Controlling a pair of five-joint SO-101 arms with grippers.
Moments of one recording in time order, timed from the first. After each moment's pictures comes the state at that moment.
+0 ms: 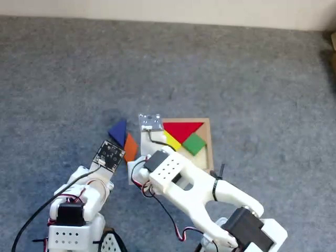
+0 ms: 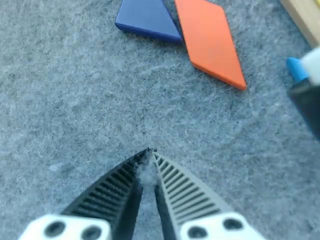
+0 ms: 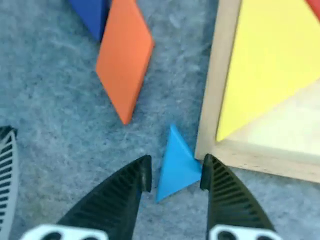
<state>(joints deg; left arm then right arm) -4.6 -103.8 95.9 76.6 -22.3 -55.6 -8.9 41.6 48.4 -38.0</state>
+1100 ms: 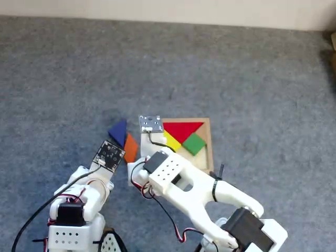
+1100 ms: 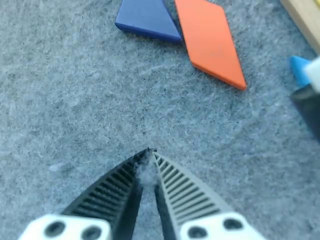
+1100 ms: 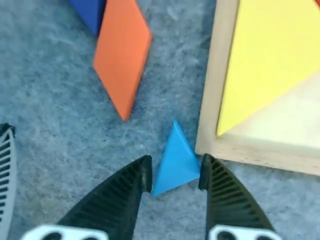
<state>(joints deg) -4.6 -103.8 95.9 76.6 -22.3 -56.0 -8.9 42.1 48.9 -39.4</state>
